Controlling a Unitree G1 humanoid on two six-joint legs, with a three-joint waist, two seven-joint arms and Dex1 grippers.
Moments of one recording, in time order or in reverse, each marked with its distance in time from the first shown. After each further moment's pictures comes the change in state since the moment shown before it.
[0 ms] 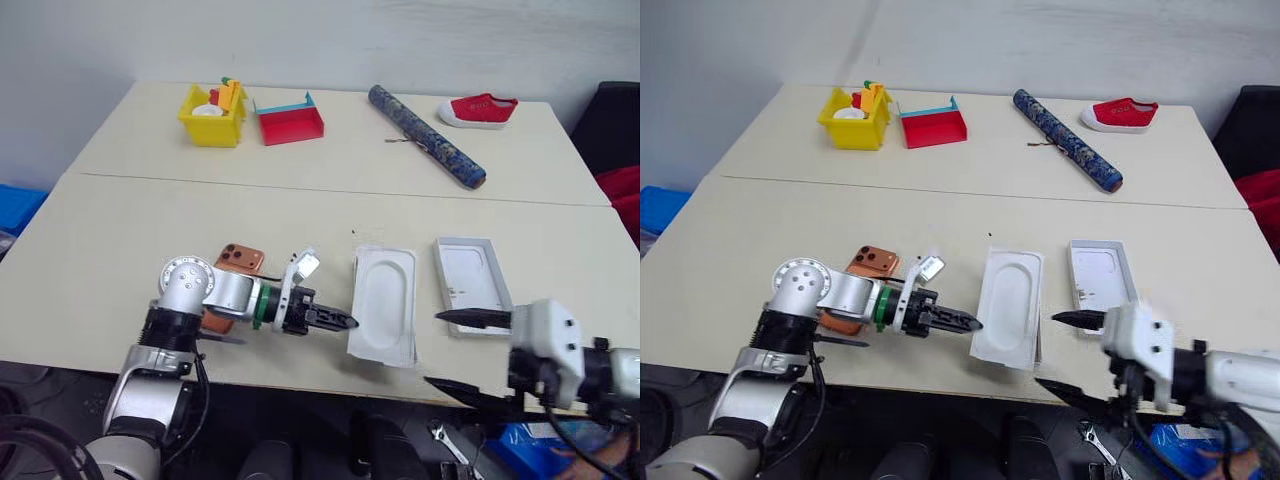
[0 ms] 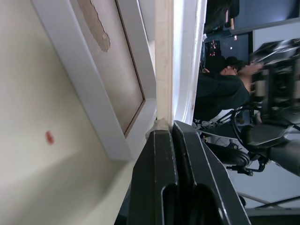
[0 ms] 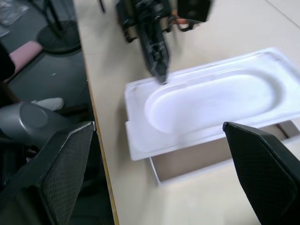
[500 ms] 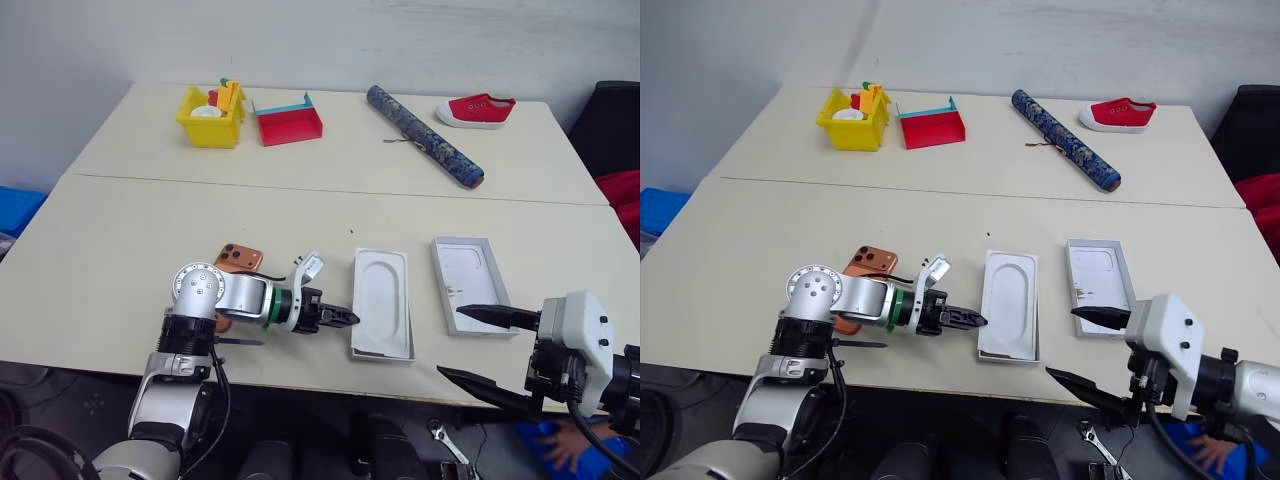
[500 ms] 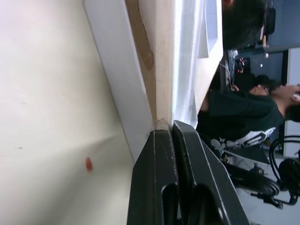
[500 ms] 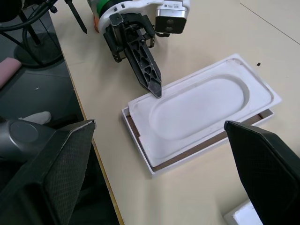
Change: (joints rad) left arm 0.016 -0.088 0.104 0.006 0.064 -0.001 0.188; right arm 0.042 0.009 -0.058 -0.056 0.096 0.047 -0.124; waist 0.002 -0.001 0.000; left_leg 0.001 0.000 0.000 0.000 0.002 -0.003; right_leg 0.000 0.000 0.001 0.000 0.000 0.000
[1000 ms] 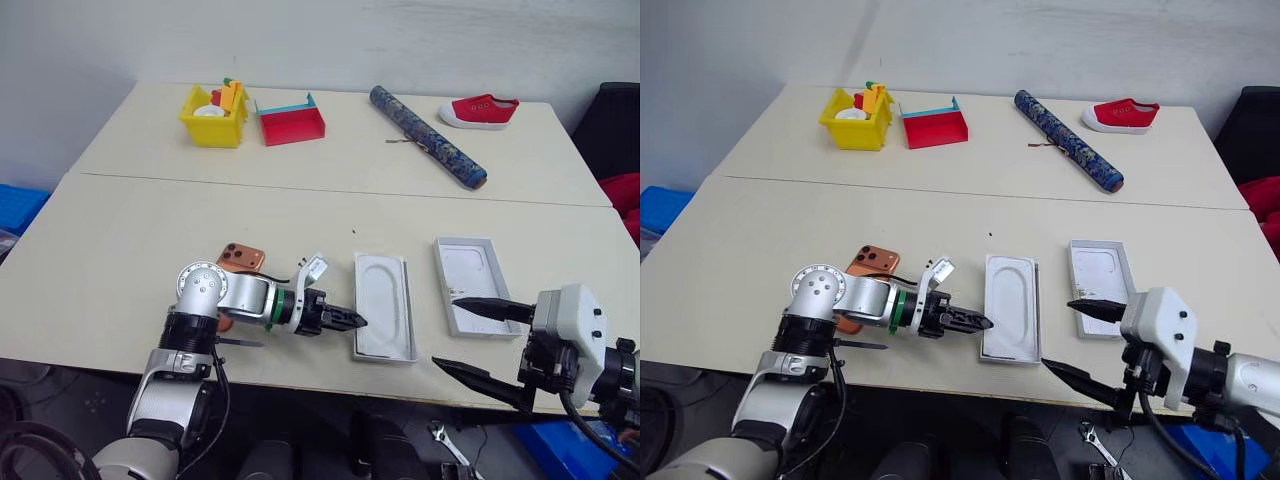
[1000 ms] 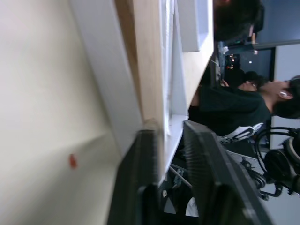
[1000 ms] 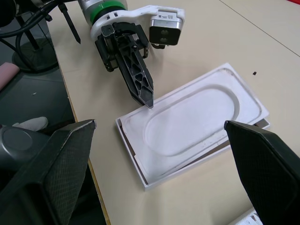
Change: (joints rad) left arm -0.016 0.027 -0.060 0.042 -0.089 -0.002 -0.031; right arm -0.051 0.000 0.045 0.023 -0.001 -0.006 -0.022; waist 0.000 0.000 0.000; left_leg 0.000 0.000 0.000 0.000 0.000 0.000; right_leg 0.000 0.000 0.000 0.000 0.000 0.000
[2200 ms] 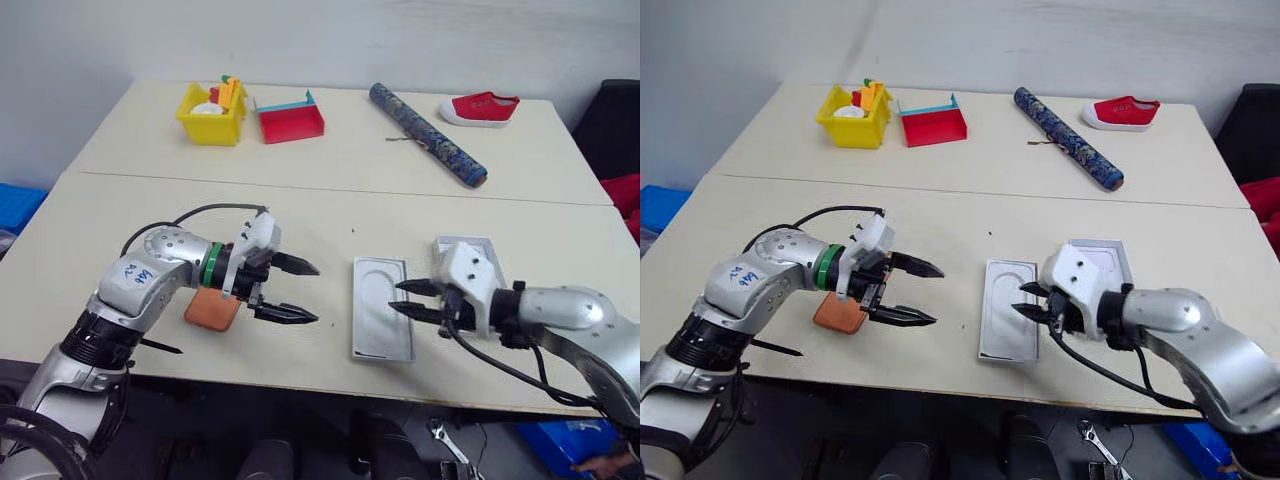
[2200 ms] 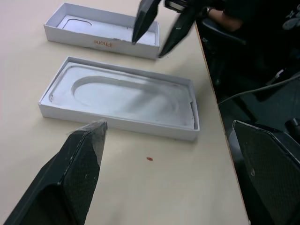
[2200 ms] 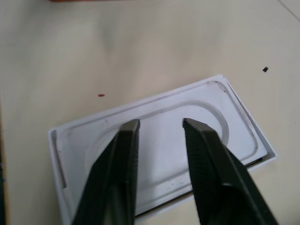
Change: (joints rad) left arm 0.062 0.475 -0.289 -0.367 0.831 -1.106 -1.192; right arm -0.664 -0.016 0.733 0.295 -0.340 0.125 -0.154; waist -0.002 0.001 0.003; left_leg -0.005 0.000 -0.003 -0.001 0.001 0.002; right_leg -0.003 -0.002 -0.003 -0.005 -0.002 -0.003
